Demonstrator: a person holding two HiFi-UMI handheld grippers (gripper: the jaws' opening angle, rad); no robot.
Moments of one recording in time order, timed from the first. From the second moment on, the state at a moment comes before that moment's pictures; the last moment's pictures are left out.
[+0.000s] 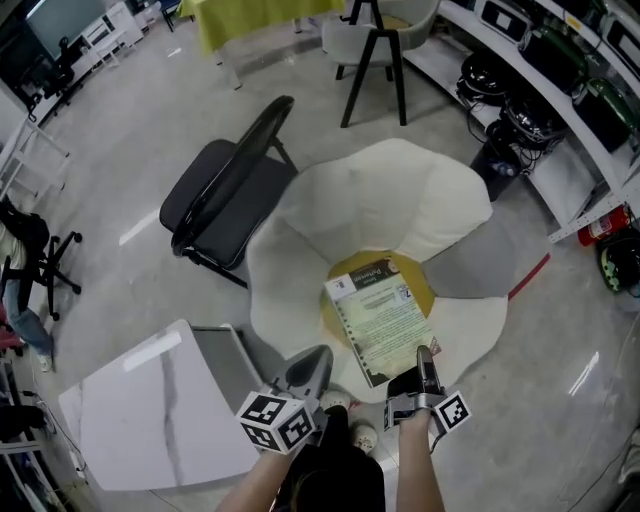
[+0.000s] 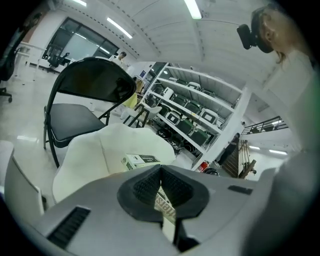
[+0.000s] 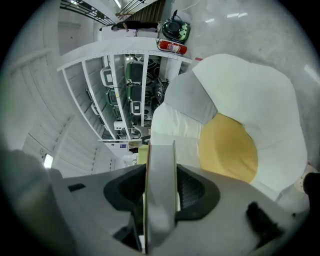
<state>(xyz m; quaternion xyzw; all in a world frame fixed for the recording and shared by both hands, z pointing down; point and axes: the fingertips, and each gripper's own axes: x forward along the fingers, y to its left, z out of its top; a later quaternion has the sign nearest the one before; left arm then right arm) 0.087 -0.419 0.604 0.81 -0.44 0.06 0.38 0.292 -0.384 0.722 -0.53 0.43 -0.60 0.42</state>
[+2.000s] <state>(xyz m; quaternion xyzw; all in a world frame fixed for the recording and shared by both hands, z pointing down) 0.100 -0.431 0.757 0.82 -0.43 0.10 0.38 0.268 -0.398 0.918 -0.57 0.45 -0.64 0.25</state>
